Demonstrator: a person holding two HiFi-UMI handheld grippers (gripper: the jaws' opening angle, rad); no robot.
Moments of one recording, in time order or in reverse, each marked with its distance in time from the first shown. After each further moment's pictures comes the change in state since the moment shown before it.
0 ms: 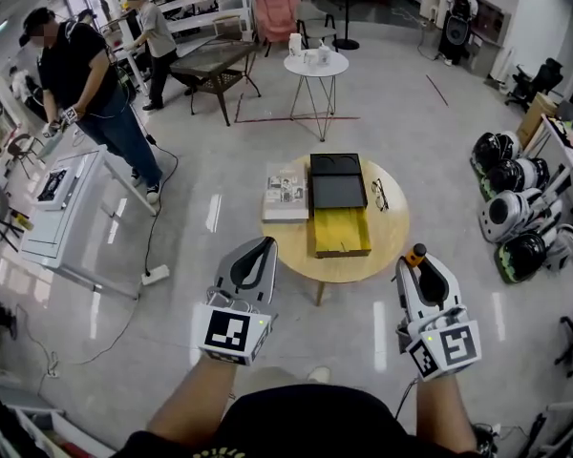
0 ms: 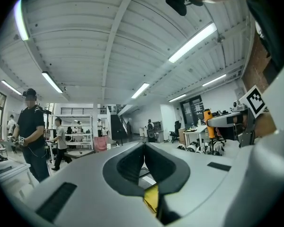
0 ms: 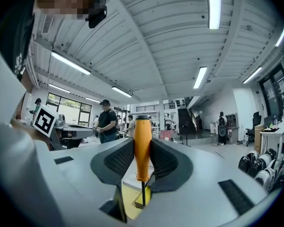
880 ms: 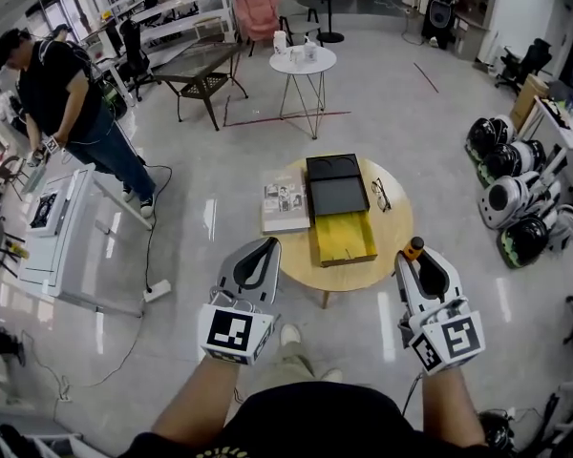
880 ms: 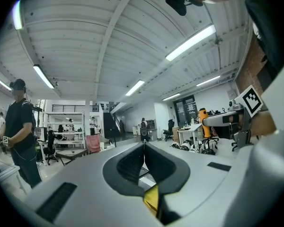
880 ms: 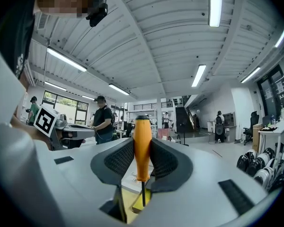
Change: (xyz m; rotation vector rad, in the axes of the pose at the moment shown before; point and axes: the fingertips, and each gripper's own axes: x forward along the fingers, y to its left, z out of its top) left arm 0.051 0.035 -0.015 0.007 0.021 -0.094; right arm 0.058 -0.006 -0.007 0.007 0.019 -0.034
